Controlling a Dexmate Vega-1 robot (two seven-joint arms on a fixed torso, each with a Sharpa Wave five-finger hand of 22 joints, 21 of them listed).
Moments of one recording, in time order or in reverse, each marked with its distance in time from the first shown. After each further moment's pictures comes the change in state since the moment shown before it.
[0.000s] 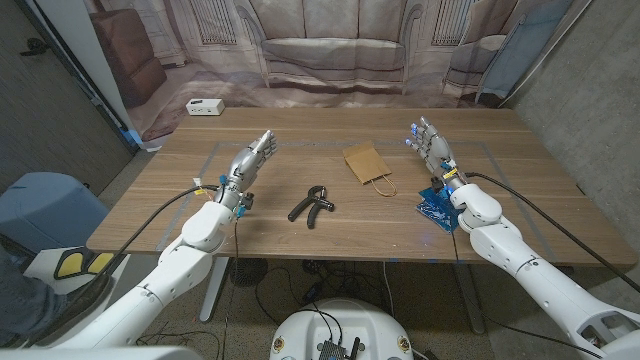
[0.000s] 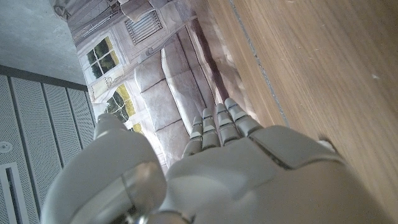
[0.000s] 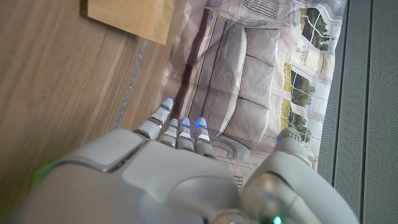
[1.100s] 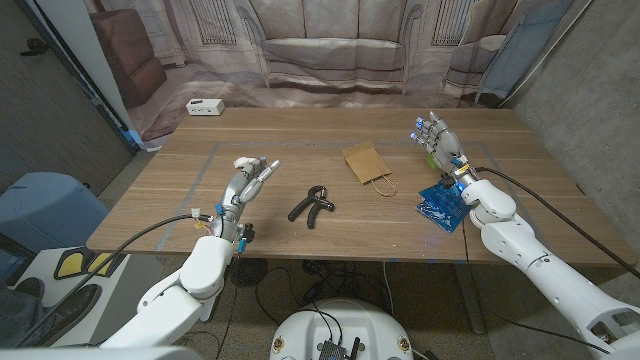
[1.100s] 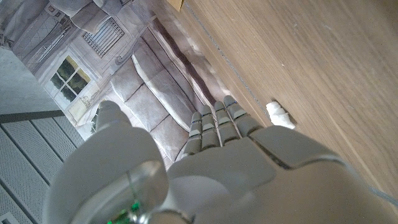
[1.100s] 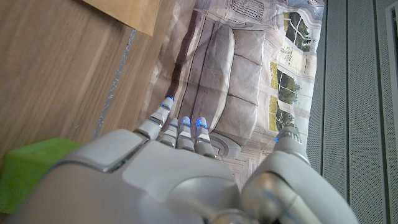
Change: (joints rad) left arm 0.353 0.054 -0.104 -0.458 0.333 0.347 0.400; left_hand 0.074 -0.026 0.017 -0.050 -0.011 0.038 -0.006 0.000 0.005 0.032 -0.010 0.000 0.000 0.028 -0.007 -0.007 0.000 0.023 0.002 0.000 0.005; right arm 0.004 -0.034 0.037 0.029 0.070 0.038 0.121; right_hand 0.005 0.005 0.000 0.000 0.000 0.015 -0.004 0.000 0.000 0.020 -0.002 -0.005 0.000 0.011 0.000 0.000 0.000 0.011 0.000 -0.008 0.000
